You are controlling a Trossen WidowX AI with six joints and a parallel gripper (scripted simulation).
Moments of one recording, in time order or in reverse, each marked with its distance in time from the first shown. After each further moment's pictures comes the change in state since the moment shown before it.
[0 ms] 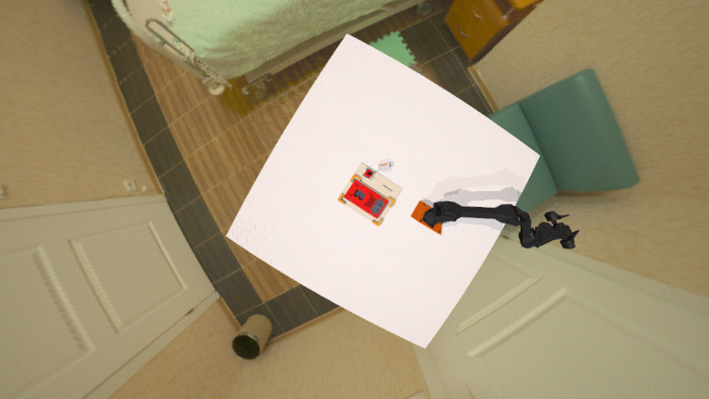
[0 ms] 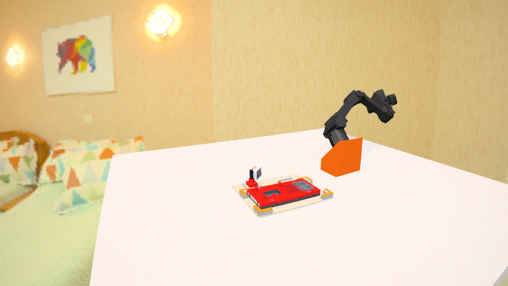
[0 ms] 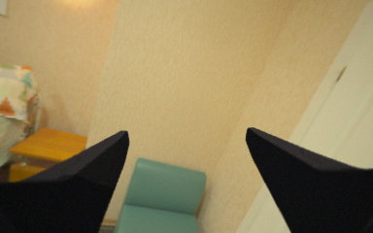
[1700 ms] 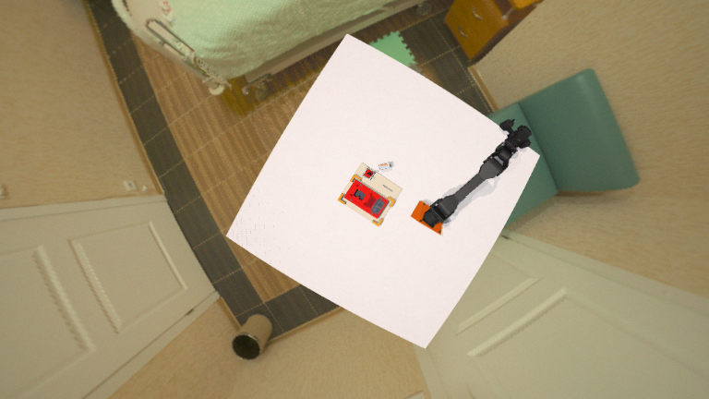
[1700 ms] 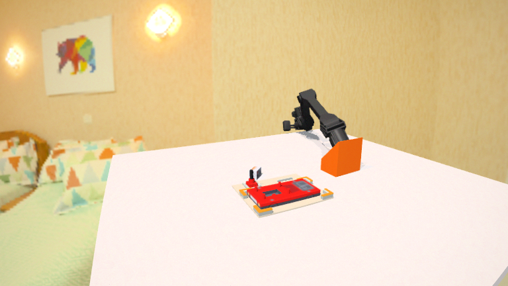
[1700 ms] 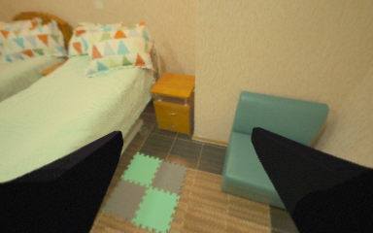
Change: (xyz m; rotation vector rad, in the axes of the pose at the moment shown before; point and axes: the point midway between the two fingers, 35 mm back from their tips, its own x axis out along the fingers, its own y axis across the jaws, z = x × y) arm 0.067 0.540 0.023 0.371 0.341 0.488
